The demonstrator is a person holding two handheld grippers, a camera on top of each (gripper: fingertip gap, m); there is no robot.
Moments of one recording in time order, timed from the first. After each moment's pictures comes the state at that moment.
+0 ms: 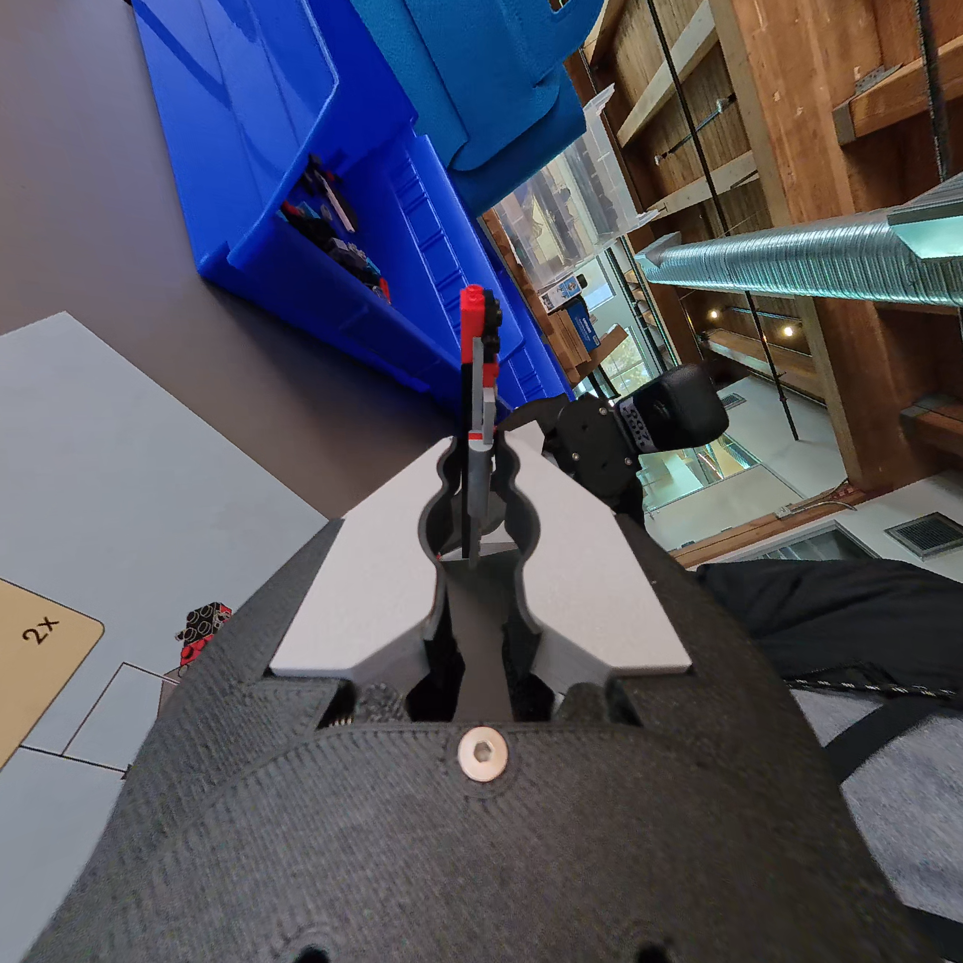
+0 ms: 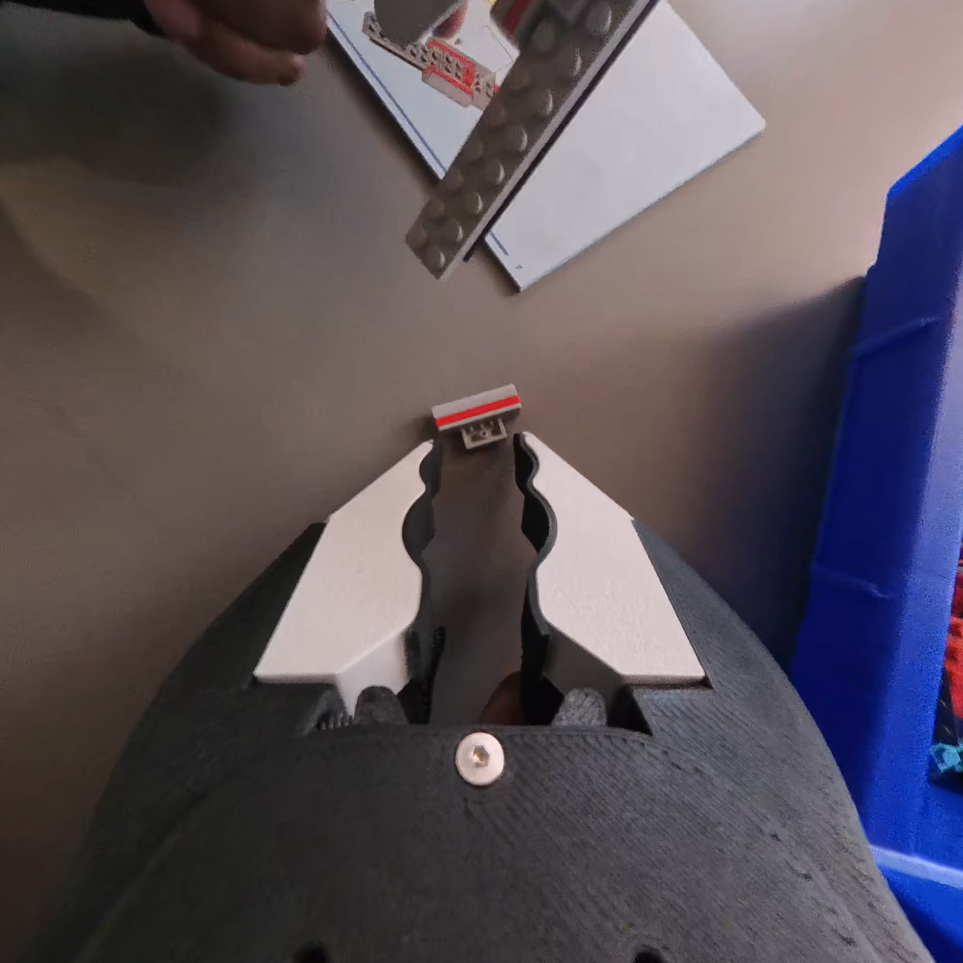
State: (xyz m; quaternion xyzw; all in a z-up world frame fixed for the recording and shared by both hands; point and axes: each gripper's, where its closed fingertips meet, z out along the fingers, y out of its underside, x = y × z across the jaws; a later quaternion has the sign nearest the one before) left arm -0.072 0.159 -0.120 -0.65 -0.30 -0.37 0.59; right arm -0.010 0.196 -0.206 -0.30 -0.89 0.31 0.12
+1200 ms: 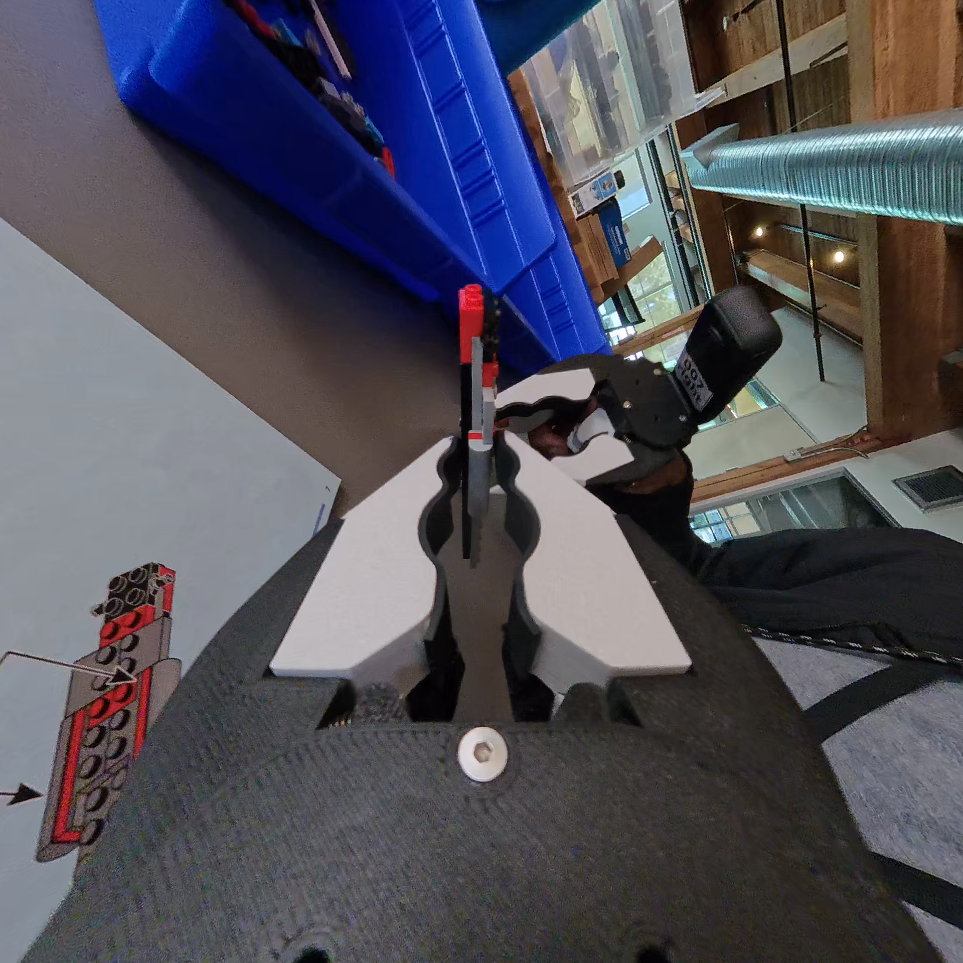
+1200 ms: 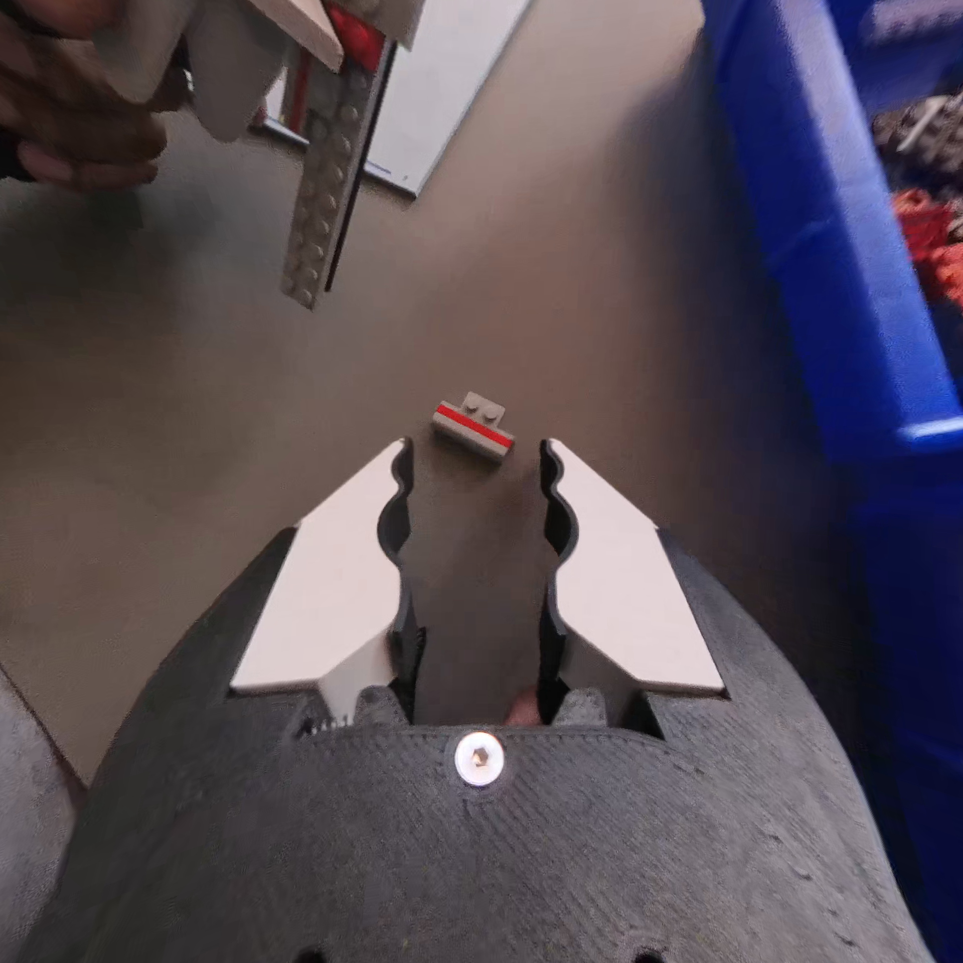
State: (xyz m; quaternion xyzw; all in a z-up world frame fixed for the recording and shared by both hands) left arm -0.039 0.170 -0.147 -0.70 -0.29 -0.40 0.51; right arm 0.024 0.234 -0.199 -0.50 -0.79 0.31 0.13
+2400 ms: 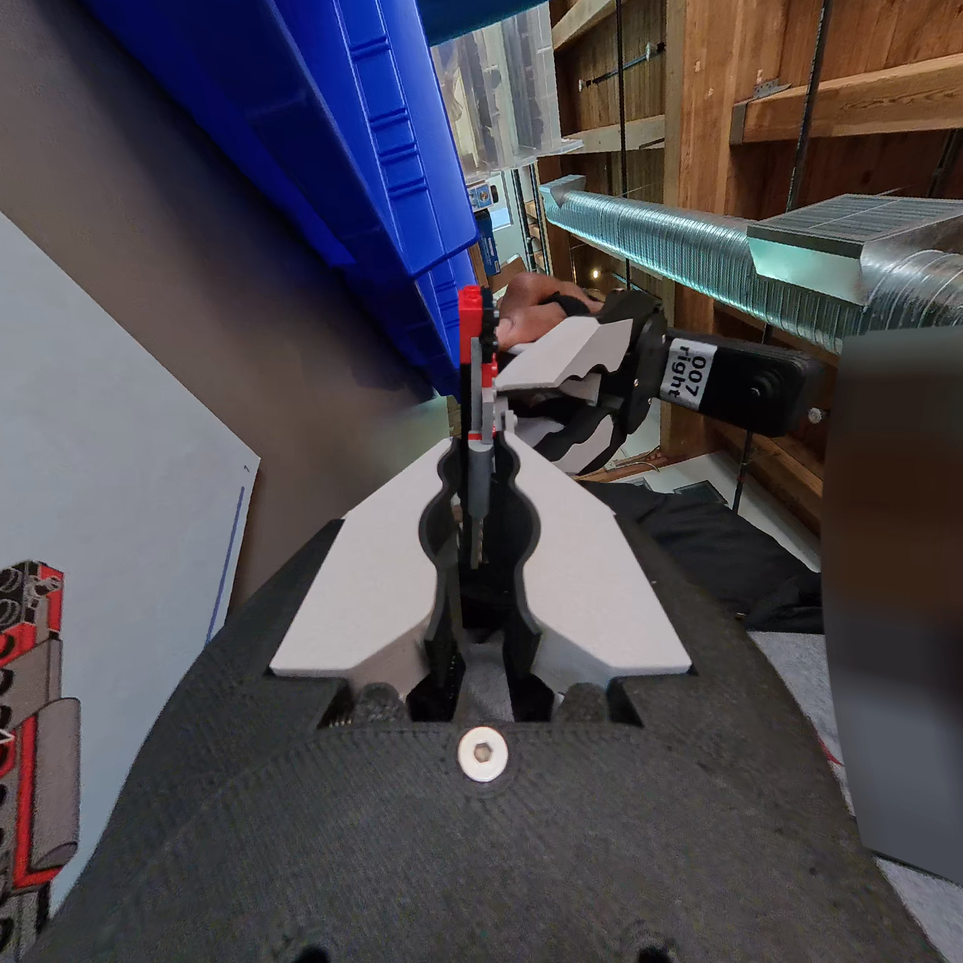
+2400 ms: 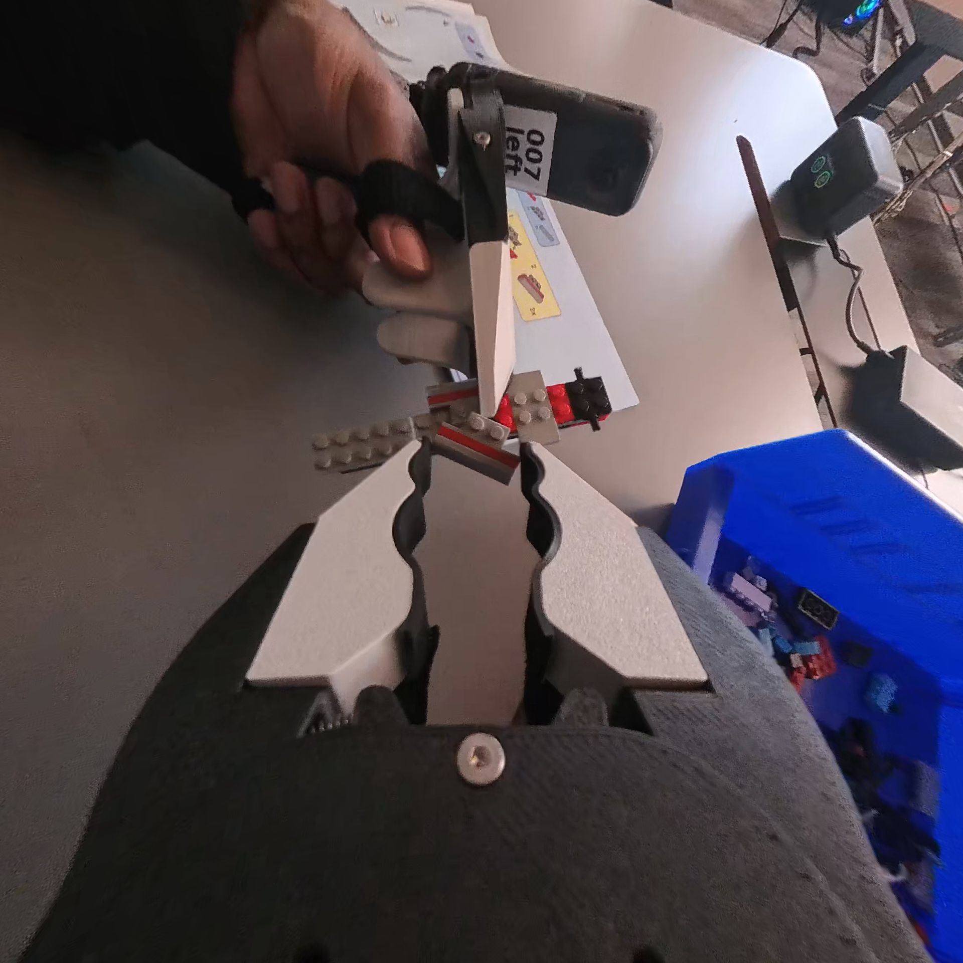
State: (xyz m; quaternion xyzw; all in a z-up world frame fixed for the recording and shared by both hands) left arm -0.027 0.169 -0.132 -0.61 -0.30 -0.55 0.49; right arm -0.027 0.165 -0.128 -0.13 -0.89 0.36 0.22
